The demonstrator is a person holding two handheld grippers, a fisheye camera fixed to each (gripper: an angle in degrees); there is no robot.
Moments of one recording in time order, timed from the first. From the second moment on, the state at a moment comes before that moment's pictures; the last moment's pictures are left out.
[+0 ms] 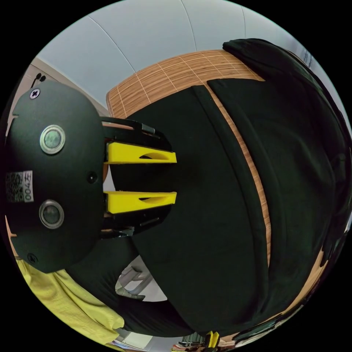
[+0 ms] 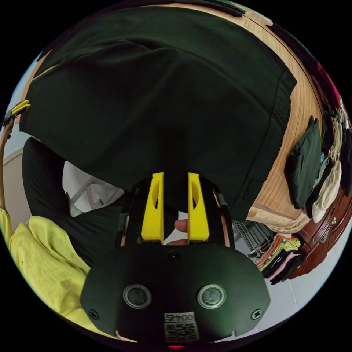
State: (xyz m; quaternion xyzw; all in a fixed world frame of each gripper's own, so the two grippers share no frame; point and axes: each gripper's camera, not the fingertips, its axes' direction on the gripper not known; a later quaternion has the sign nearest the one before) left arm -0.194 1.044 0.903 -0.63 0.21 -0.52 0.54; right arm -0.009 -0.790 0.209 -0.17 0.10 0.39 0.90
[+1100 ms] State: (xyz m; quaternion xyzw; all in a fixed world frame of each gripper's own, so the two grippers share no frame) left arm 0.072 1.149 0.540 -0.20 0.00 -0.91 0.37; right arm 0.017 -0.368 0.255 0.39 -0.12 0.60 0.69
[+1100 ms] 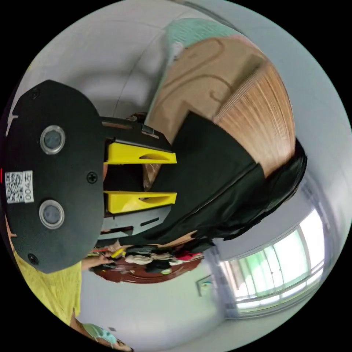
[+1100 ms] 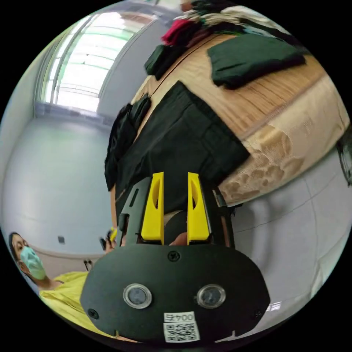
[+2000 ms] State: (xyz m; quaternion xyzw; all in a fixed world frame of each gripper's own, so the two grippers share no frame) left arm 0.274 1.219 0.513 -0.02 -0.06 -0.98 0.20; right arm 0.043 -0.234 0.397 0.42 -0.15 0.69 0.57
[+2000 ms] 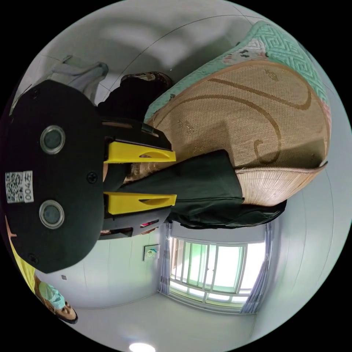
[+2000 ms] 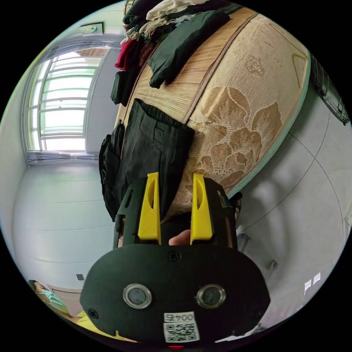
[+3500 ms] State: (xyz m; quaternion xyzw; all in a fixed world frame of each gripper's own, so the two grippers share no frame) left arm 0.235 1.131 0.400 0.14 -0.11 -0.92 0.34; right arm -0.105 -0.228 0.348 0.60 -0.19 0.57 0.53
